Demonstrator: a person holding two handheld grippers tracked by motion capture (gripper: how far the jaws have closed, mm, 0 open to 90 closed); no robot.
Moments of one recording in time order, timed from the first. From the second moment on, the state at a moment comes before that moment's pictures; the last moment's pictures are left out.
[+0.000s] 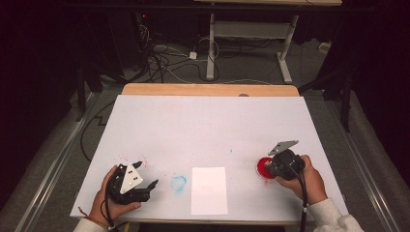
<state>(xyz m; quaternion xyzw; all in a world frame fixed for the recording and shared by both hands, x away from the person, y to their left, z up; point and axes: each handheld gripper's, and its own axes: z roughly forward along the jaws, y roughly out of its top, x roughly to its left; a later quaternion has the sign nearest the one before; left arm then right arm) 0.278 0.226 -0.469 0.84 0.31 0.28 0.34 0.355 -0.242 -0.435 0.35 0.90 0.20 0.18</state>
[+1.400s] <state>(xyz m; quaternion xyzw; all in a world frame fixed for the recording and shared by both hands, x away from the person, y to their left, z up) 0.280 0.228 -0.470 0.84 0.31 0.28 0.34 0.338 -0.265 -0.379 0.35 0.86 0.31 0.21</state>
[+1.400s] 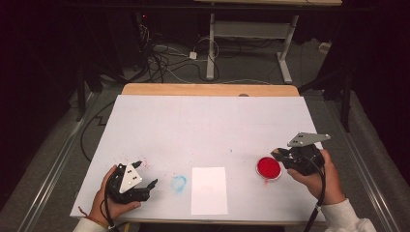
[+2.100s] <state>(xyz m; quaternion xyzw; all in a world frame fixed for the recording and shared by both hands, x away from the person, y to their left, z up) 0.281 0.229 -0.471 0.84 0.31 0.28 0.34 0.326 -0.255 -0.361 0.32 0.86 0.34 0.22</state>
